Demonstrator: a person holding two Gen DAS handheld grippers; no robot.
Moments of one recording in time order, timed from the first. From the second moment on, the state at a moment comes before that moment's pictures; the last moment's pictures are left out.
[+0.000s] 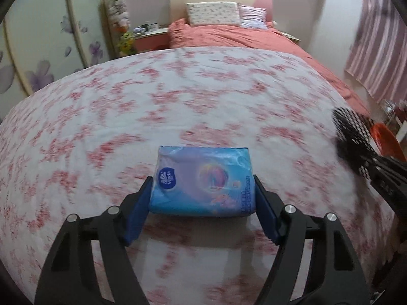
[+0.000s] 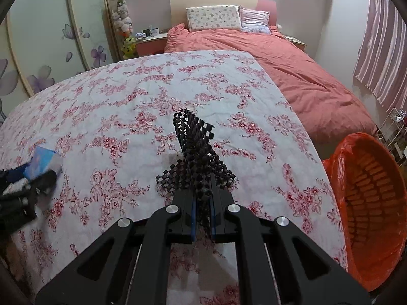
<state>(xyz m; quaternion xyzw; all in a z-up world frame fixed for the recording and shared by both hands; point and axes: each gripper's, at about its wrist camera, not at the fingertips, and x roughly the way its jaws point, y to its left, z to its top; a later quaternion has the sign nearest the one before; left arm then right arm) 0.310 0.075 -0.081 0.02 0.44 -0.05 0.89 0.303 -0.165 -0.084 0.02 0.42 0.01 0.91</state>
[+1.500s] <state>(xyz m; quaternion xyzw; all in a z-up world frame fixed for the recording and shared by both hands) 0.242 -0.047 0.016 0.04 0.35 -0.15 0.92 0.206 -0.267 0.007 0.12 0.30 0.00 0.95</state>
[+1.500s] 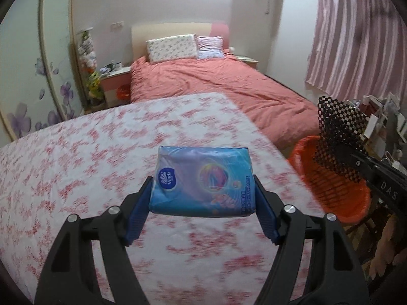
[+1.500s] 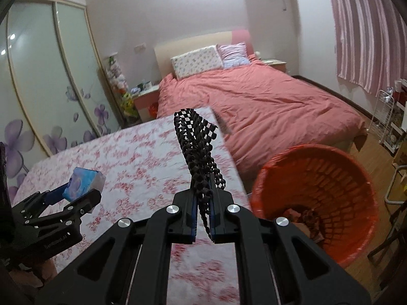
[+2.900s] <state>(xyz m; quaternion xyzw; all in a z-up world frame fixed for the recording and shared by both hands) 0.249 -0.226 -0.026 0.09 0.36 -0.26 0.89 0.166 -0.410 -0.026 0.18 0.26 -0.17 0.93</state>
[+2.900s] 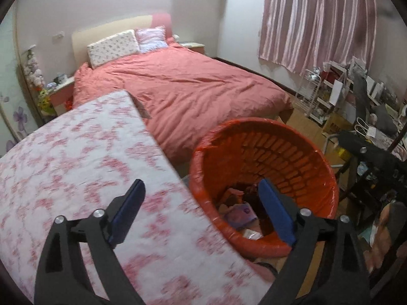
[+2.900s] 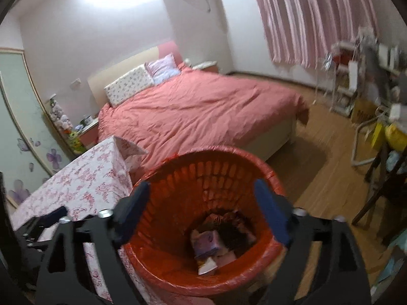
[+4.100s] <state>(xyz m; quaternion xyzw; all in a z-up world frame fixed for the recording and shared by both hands) 0.025 -0.008 0.006 -0.01 0.24 -0.04 0.97 0.012 -0.255 -0.003 0.05 0.20 -0.23 0.95</state>
